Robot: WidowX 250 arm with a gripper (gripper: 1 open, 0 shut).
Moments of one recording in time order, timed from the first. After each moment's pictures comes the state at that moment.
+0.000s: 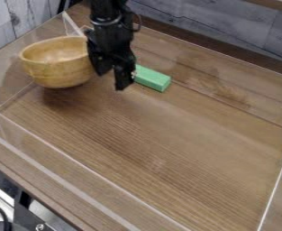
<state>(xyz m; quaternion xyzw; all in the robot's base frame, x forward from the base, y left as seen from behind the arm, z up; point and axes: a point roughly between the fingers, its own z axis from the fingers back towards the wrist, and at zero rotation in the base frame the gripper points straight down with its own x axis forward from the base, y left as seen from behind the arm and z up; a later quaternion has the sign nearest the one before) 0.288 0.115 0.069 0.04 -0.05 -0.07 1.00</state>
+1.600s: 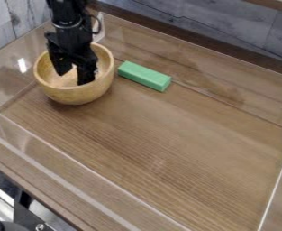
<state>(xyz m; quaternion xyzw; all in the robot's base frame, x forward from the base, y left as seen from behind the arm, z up) 0.277 0.170 0.044 0.06 -0.03 0.00 1.00</state>
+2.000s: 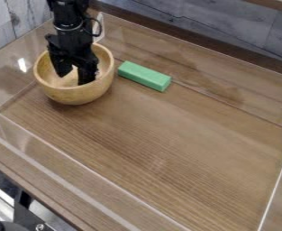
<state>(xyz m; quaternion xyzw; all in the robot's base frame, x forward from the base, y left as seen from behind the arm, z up) 0.279 0.172 0.042 0.07 -0.02 0.00 1.00</state>
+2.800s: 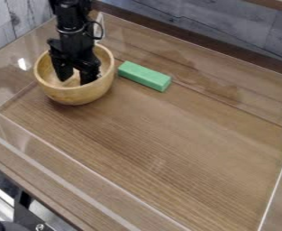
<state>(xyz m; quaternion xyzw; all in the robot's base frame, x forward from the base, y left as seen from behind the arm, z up) 0.281 0.171 0.032 0.05 -0.01 0.01 1.00</state>
